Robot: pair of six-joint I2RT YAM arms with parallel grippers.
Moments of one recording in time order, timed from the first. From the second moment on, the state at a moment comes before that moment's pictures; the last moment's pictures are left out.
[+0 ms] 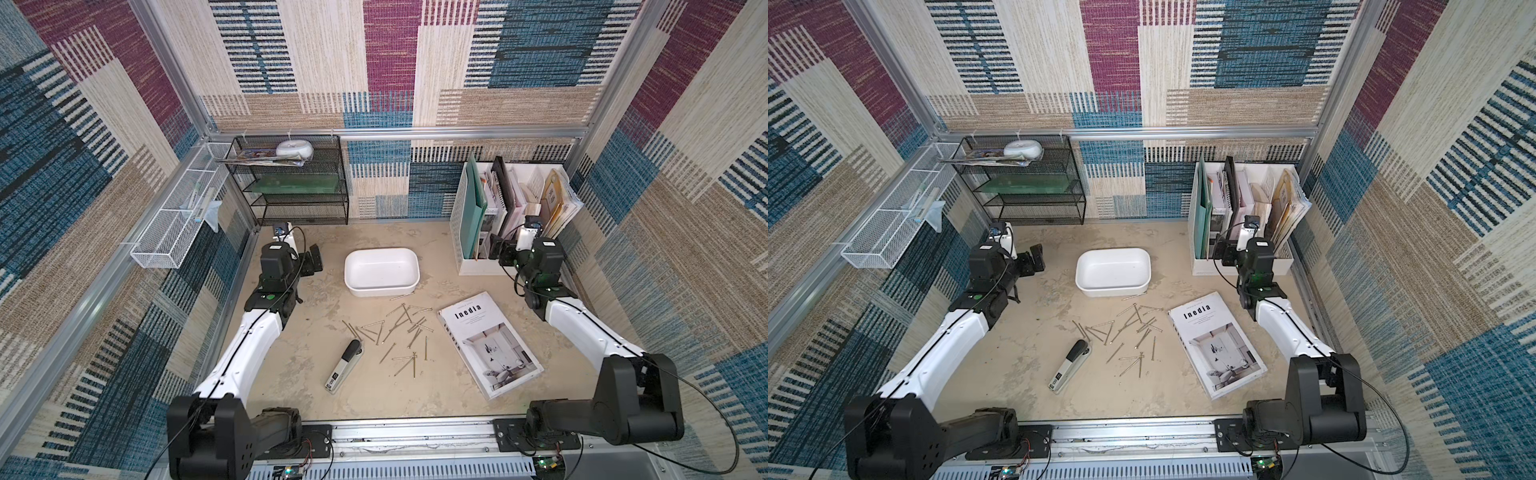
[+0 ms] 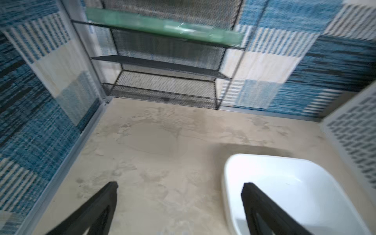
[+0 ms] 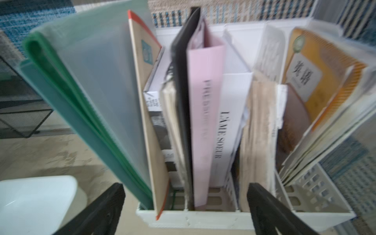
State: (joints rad) left arm -0.11 1.17 0.98 -0.18 -0.04 -0.16; right arm 0.14 1.34 0.90 0.15 0.02 0.15
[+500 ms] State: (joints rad) left arm -0.77 0.63 0.69 -0.89 0.10 -0.87; right arm 0.79 1.09 0.67 -0.42 -0.06 0.76
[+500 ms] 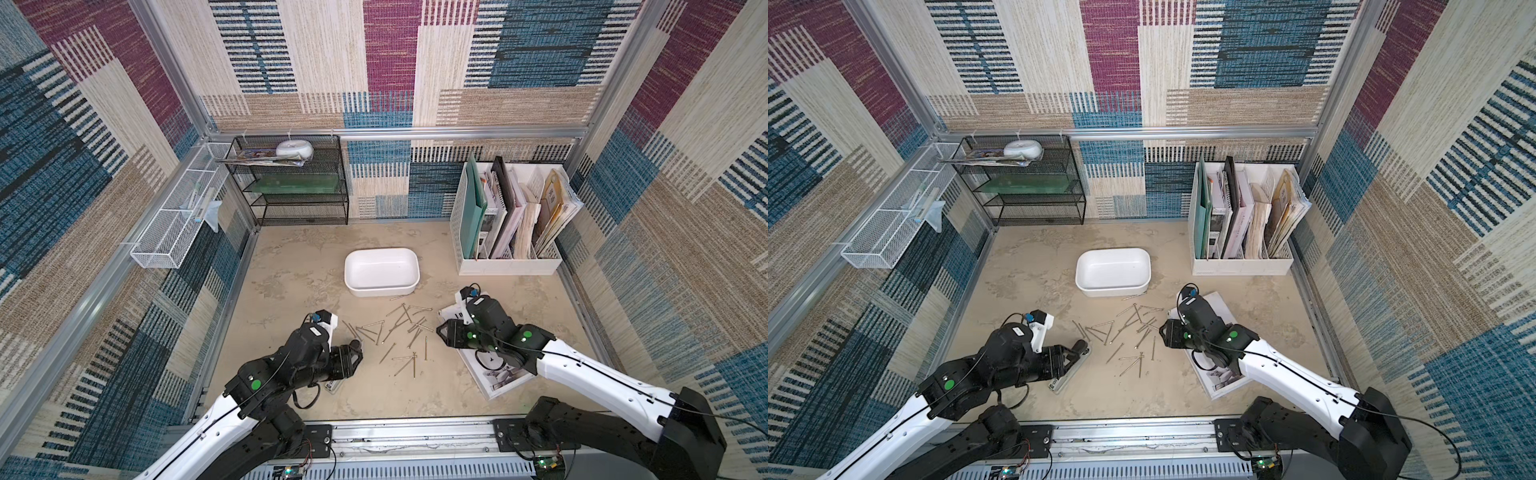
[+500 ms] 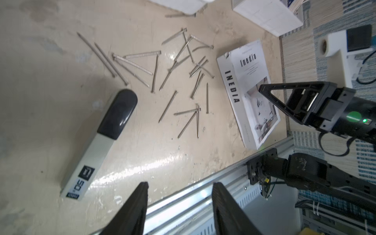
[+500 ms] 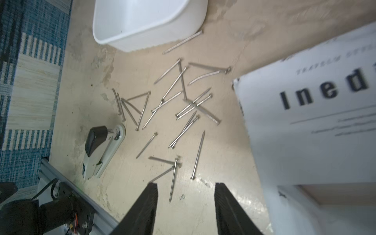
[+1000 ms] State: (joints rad) left arm -0.91 0.94 0.59 -0.82 -0.04 -1.02; right arm 0.83 1.32 0.63 -0.44 0.08 0.98
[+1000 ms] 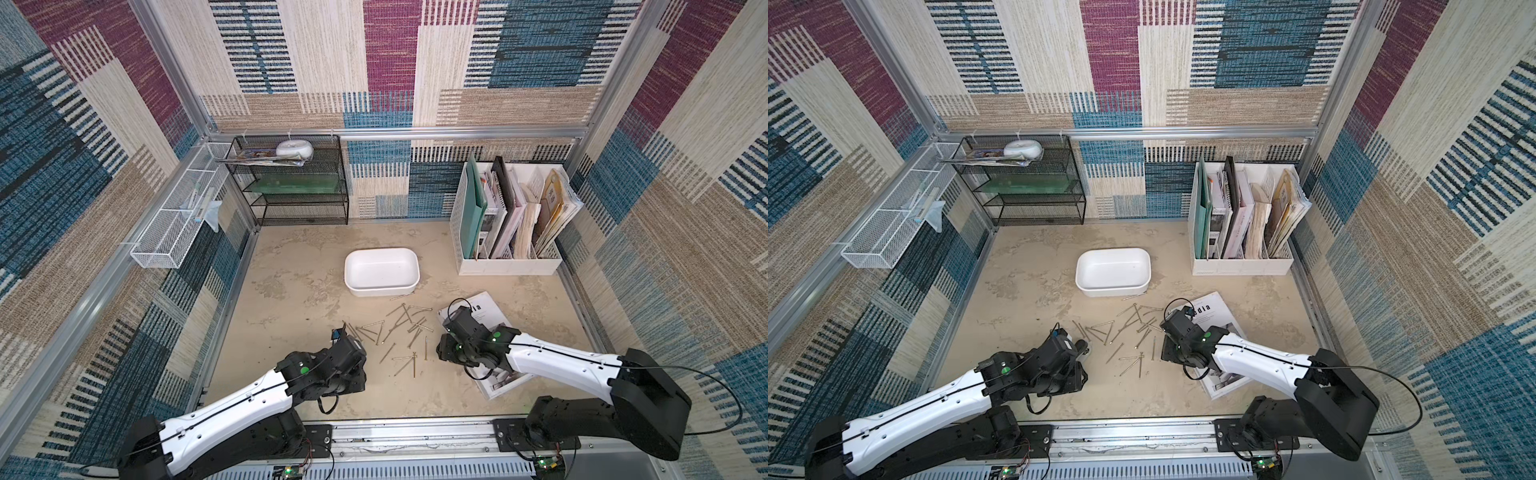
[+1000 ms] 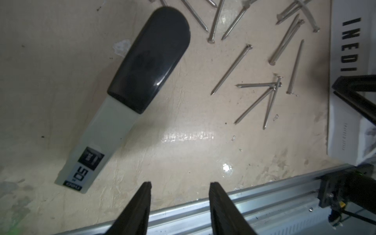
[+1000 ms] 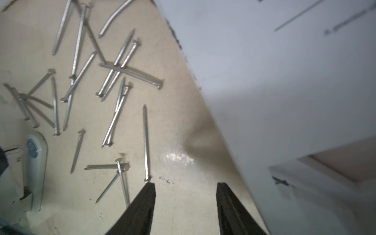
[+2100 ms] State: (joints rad) left arm -0.07 1.25 0.59 -0.65 0.00 -0.75; right arm 0.07 1.35 0.62 -0.39 0.13 0.73
